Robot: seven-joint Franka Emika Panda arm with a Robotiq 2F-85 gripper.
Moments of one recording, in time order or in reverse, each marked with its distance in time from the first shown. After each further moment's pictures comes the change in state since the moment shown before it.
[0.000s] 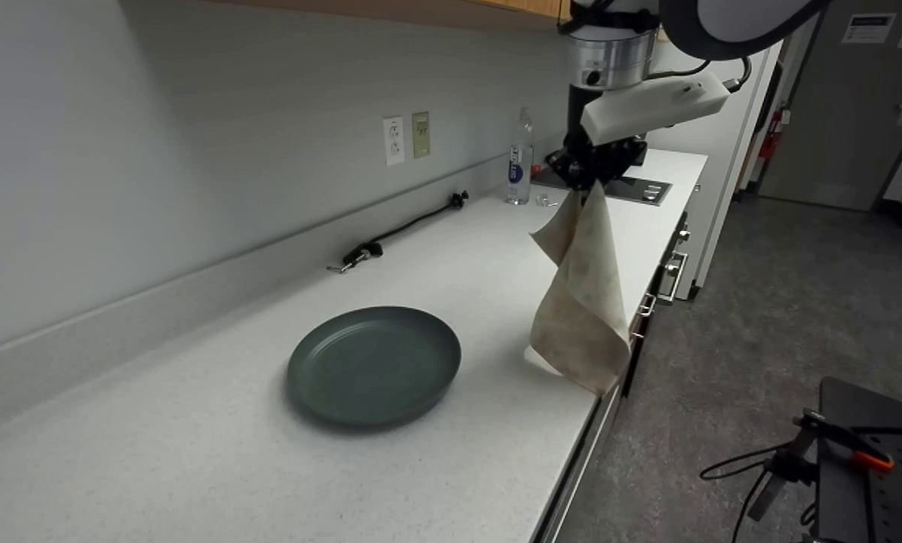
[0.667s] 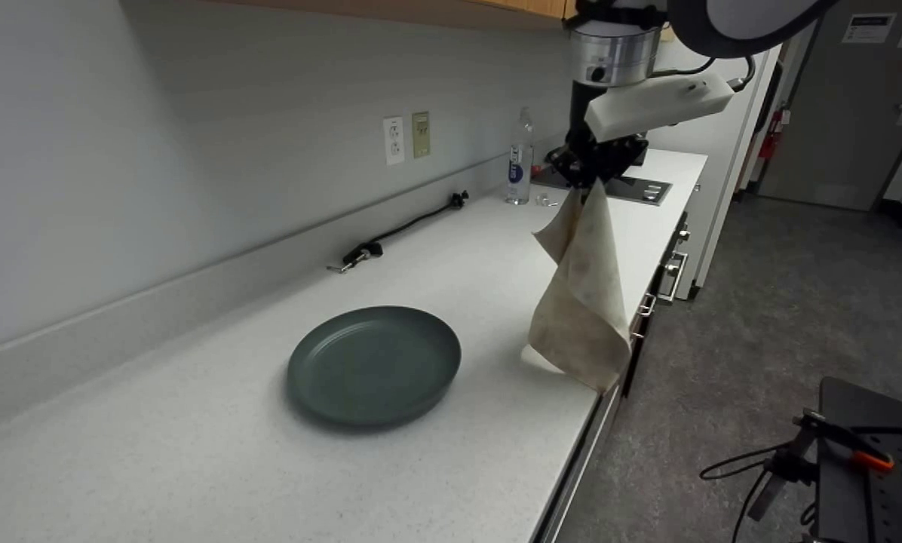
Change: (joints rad) arm -0.009 -0.016 0.004 -0.017 0.004 0.026 -0.006
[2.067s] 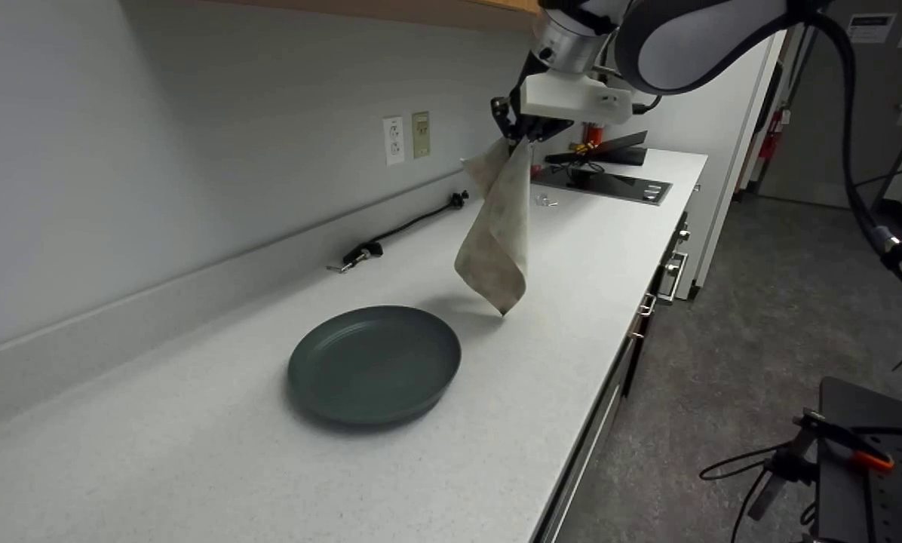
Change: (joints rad) arm -0.092 0.163 -0.038 0.143 -0.178 0.464 0.188
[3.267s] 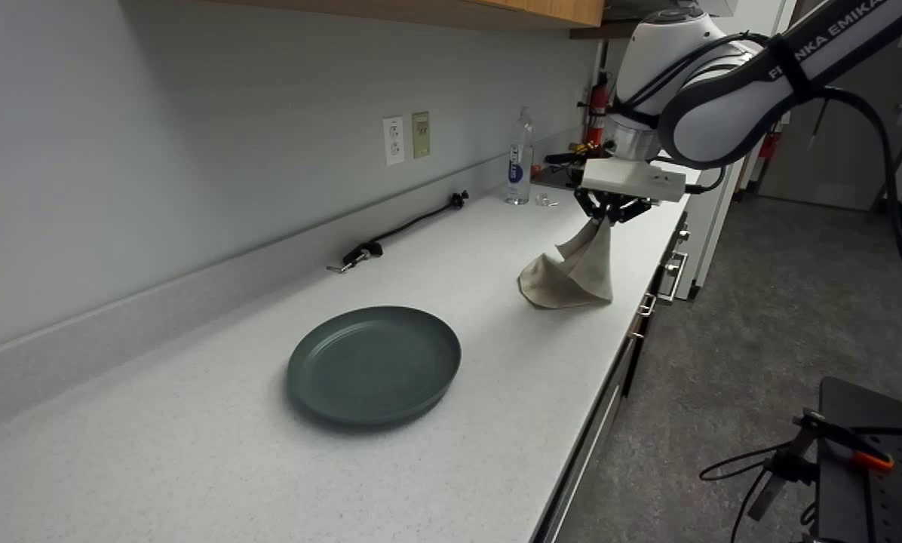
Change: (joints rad) arm -0.075 0.002 -0.147 -0.273 0.175 0.024 0.132
